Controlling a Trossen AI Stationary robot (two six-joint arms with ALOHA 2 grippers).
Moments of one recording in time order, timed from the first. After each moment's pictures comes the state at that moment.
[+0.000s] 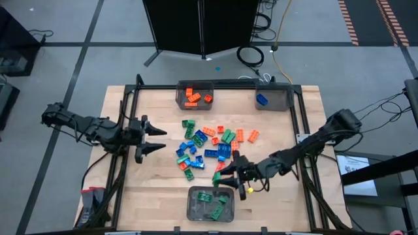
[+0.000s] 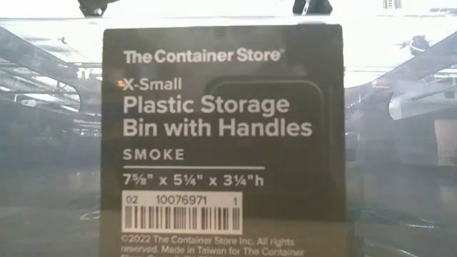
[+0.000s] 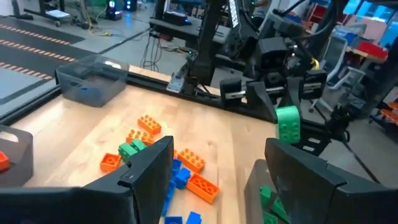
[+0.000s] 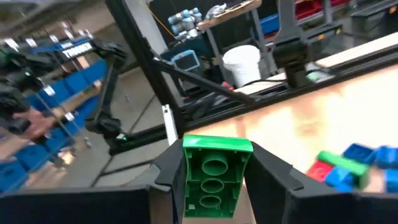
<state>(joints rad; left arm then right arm) -0.38 0.61 0.65 -0.20 -0.37 -0.33 0.50 1.55 0.81 0.67 0.36 0.50</state>
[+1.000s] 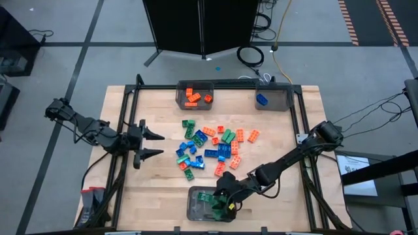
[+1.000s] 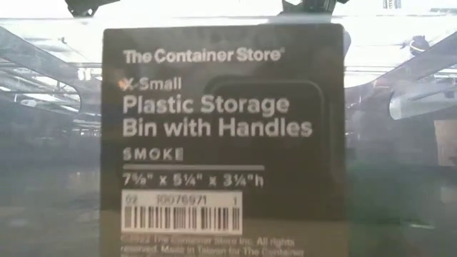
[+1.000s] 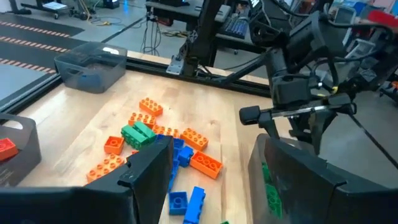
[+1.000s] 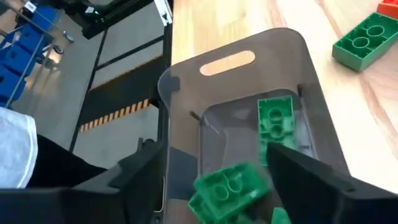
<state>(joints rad) -0.51 0.62 0.65 -0.29 -0.48 -0.33 0.53 1.83 1.17 0.05 0.12 0.77</state>
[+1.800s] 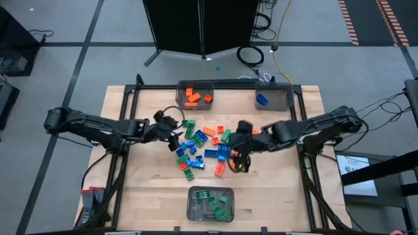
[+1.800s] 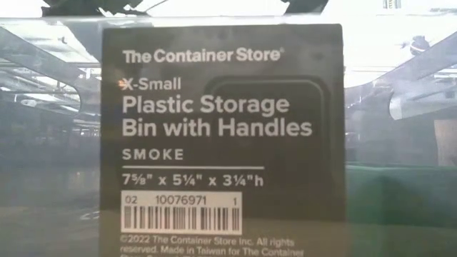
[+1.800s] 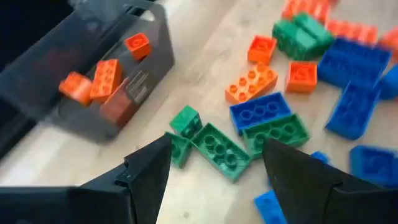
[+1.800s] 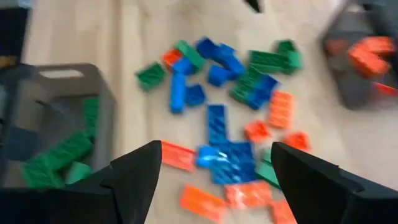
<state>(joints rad) -0.02 1.13 0.65 -0.30 -0.46 -0.23 0.26 1.50 1.45 -0.85 0.26 0.33</state>
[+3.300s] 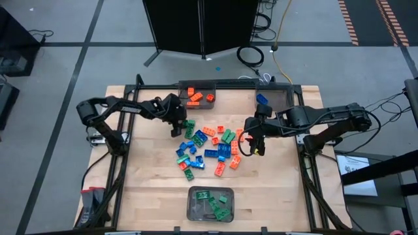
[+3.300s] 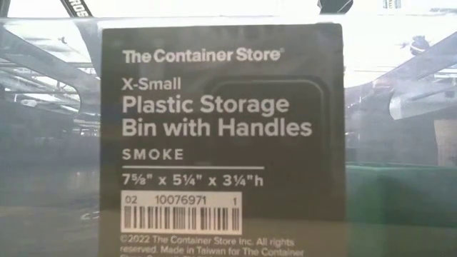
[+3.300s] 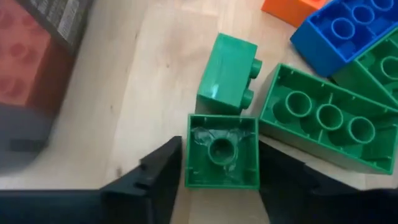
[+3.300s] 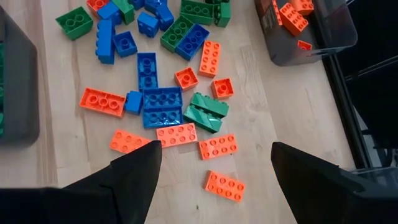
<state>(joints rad) 0.58 1.62 0.65 -0.04 0.29 0.37 0.16 1.37 1.45 -1.15 0.34 0.27</state>
